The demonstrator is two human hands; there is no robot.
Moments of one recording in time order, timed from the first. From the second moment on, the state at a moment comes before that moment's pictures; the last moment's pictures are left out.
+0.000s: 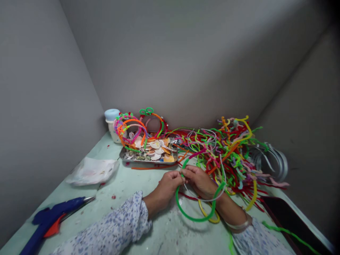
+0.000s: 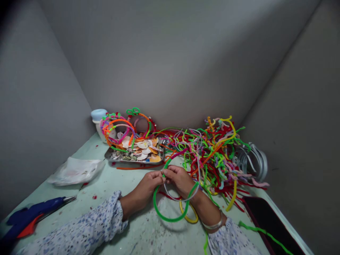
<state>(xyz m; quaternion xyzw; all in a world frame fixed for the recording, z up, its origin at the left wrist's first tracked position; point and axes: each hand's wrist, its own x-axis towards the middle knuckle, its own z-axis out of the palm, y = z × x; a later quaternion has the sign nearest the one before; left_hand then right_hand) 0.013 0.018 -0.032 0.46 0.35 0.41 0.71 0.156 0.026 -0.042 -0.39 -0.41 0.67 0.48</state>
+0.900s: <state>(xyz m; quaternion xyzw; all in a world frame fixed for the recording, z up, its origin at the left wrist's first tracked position) 0.006 0.021 -0.035 0.34 0.21 0.35 0.84 0.161 0.024 -0.035 -0.32 -0.35 0.72 0.50</state>
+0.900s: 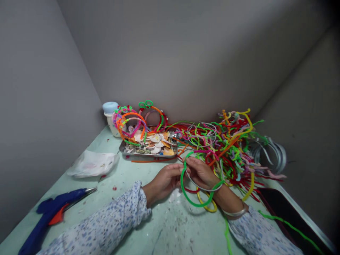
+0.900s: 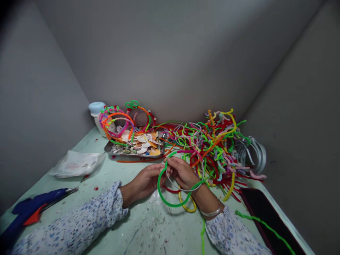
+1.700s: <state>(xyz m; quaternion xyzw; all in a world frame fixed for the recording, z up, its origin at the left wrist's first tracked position) 0.004 0.019 -0.039 0.26 0.14 0.32 0.90 0.161 0.022 -0.034 -0.31 -0.36 0.72 0.50</state>
